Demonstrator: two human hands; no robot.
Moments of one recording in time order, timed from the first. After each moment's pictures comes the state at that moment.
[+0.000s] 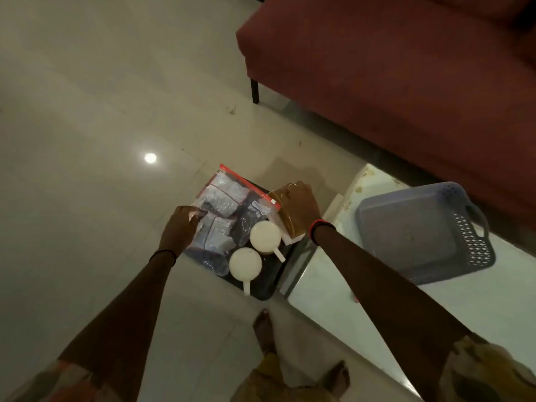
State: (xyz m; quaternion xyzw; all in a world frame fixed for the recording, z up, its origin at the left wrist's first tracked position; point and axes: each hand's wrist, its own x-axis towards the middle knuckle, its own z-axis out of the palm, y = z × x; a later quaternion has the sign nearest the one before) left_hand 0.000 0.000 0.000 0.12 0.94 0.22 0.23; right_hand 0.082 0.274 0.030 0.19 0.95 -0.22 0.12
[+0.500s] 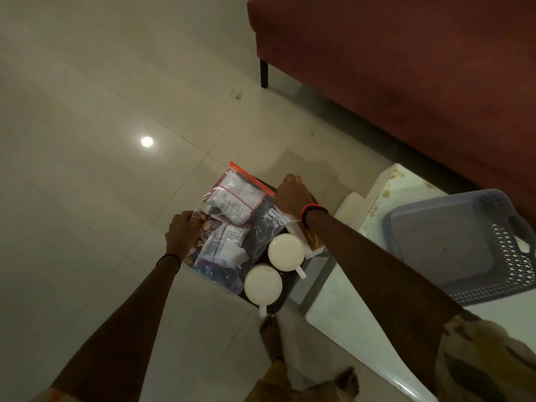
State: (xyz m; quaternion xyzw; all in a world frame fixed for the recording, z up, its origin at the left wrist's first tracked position) left_hand -0.042 -0.010 -0.061 -0.04 0.92 0.30 0.25; right_hand -0.006 0.249 -0.037 0.16 0.94 -0.18 0.24
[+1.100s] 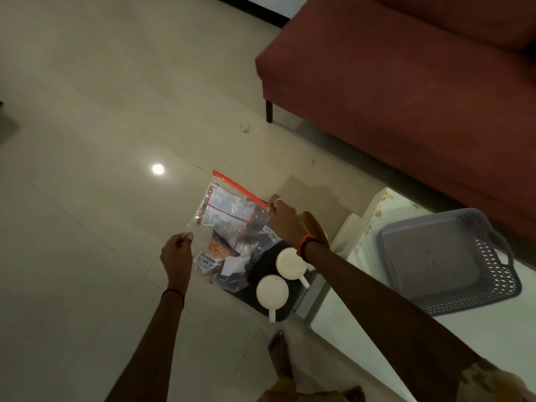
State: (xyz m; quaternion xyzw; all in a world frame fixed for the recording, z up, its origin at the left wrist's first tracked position) left_hand -0.018 -0.039 0.017 -0.16 0.89 0.42 0.06; right_hand 0.015 0.199 0.051 0.24 0.87 -0.42 0.13
